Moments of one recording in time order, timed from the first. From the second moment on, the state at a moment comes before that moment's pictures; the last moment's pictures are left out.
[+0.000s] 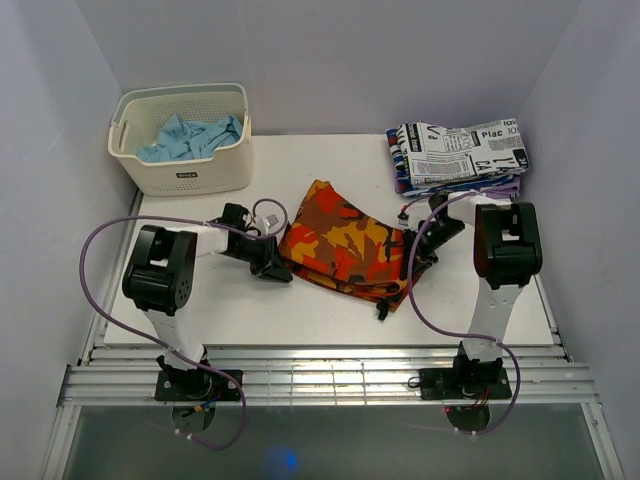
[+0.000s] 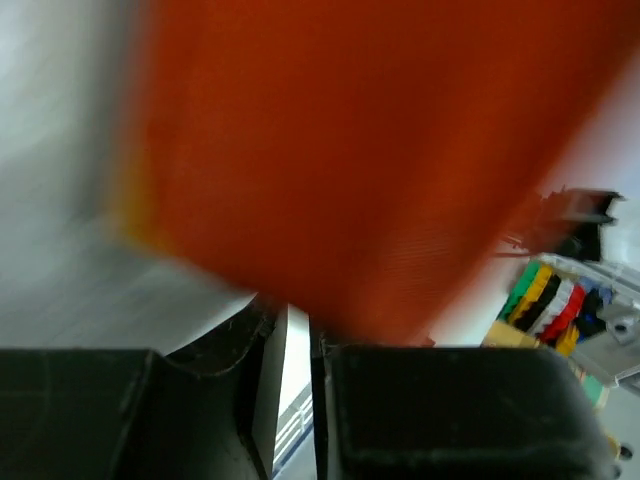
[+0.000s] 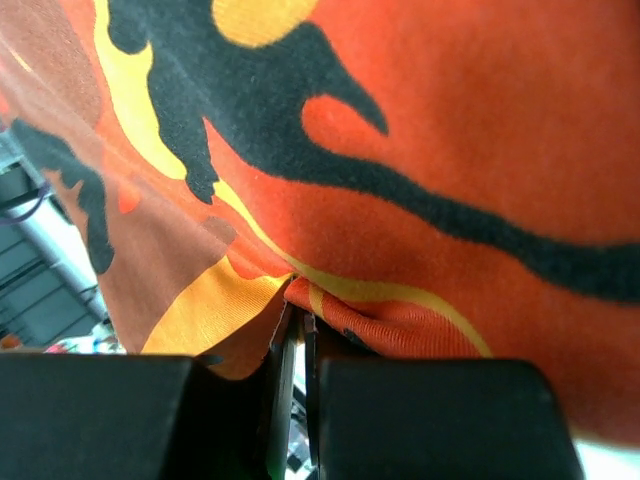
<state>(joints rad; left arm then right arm) -0.21 1.83 0.95 -0.36 0.89 -0.31 0.09 2.02 1.25 -1.00 -0.70 -0.31</state>
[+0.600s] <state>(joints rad) -0.47 1.29 0.86 -0.10 0.69 -0.27 0.09 2.07 1.58 -1.04 -0.56 -0.40</state>
